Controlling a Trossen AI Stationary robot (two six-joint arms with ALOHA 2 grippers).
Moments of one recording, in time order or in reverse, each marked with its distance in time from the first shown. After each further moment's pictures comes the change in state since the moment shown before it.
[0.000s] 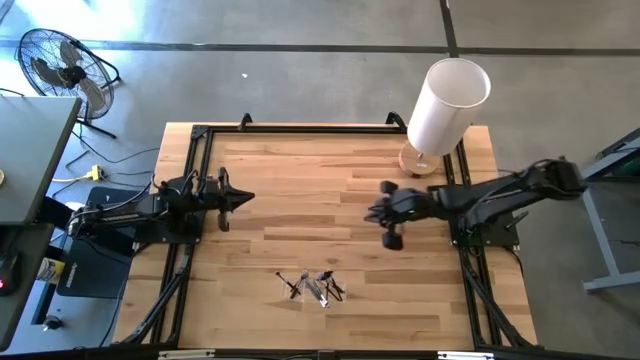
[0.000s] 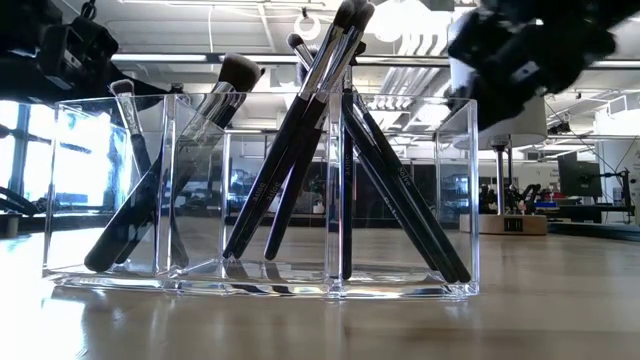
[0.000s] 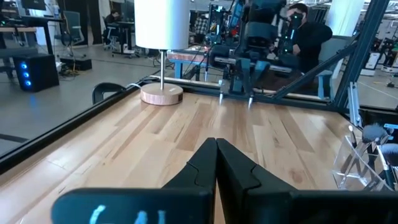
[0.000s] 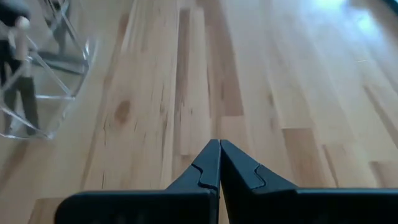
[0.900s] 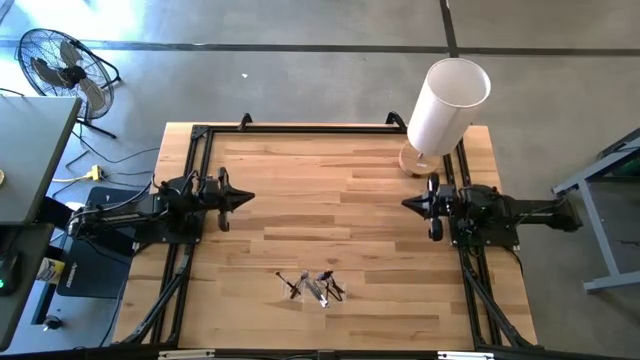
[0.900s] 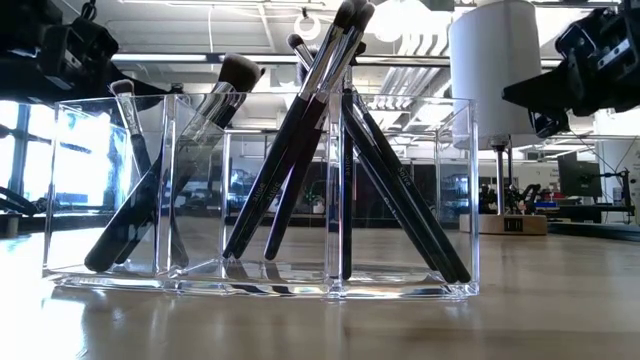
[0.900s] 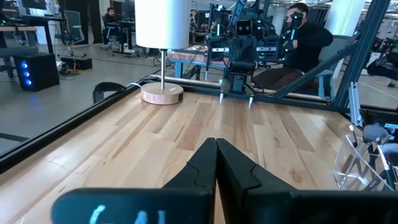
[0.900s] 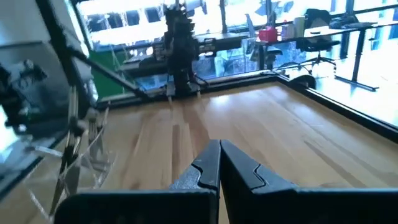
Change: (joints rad) left arm 0.000 0.001 0.000 -0.001 -0.004 0.000; right arm -0.068 -1.155 -0.525 -0.013 0.034 0.118
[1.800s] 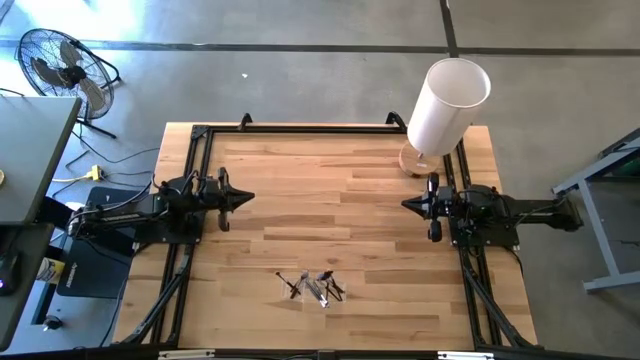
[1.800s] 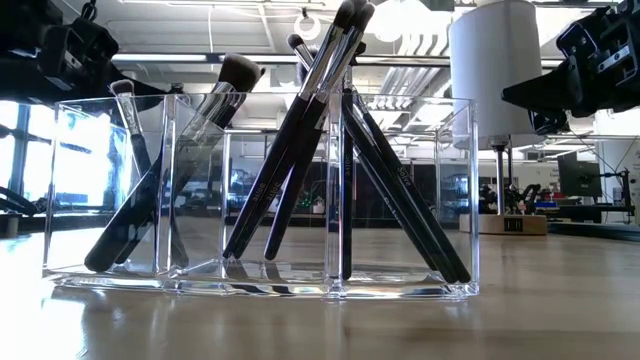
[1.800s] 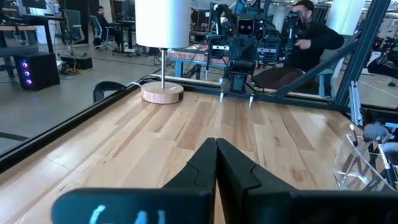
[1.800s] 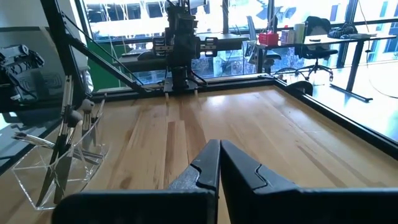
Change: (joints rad) left arm 0.000 0.000 0.000 -0.003 0.002 0.000; right arm 0.000 0.014 0.000 0.005 -0.005 -0.082
